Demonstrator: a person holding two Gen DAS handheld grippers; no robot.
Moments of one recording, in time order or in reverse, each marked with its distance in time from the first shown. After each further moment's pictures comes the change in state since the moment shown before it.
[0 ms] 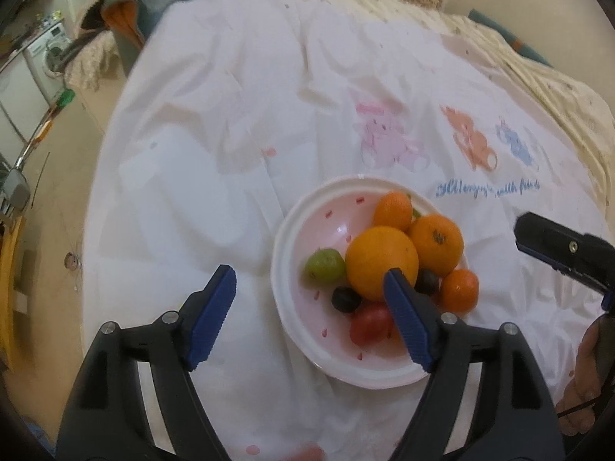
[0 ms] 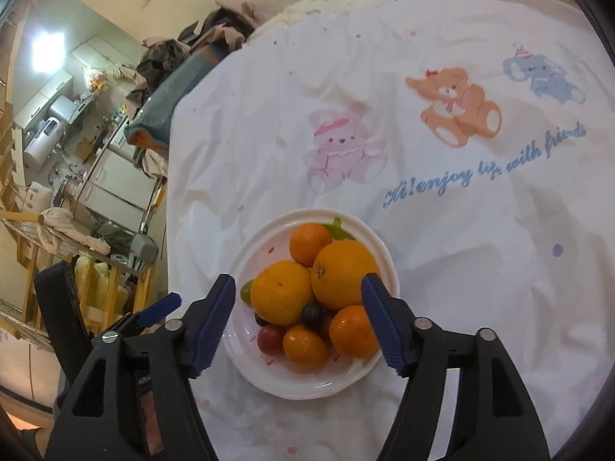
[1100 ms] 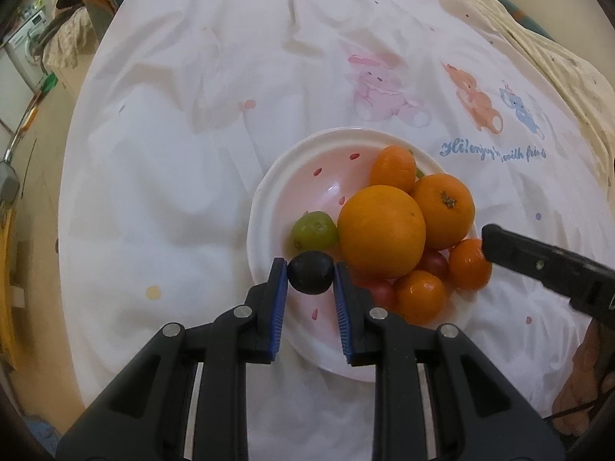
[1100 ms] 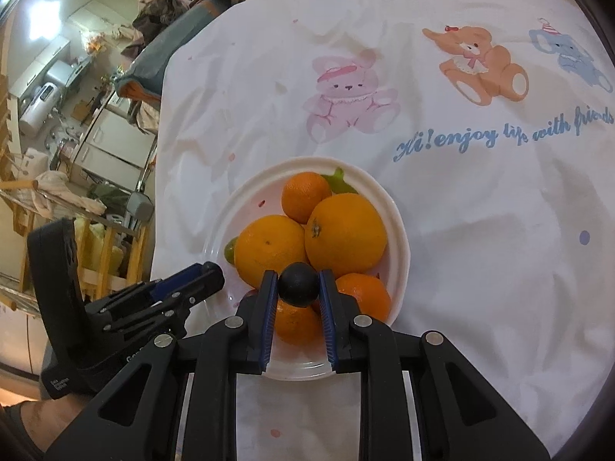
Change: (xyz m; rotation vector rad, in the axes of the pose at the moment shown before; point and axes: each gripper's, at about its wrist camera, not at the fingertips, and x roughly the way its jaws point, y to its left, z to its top) left arm 0.037 -0.008 -0.009 0.017 0.161 -0.030; right arm 0.039 -0.004 -0.011 -0.050 0.180 -0.005
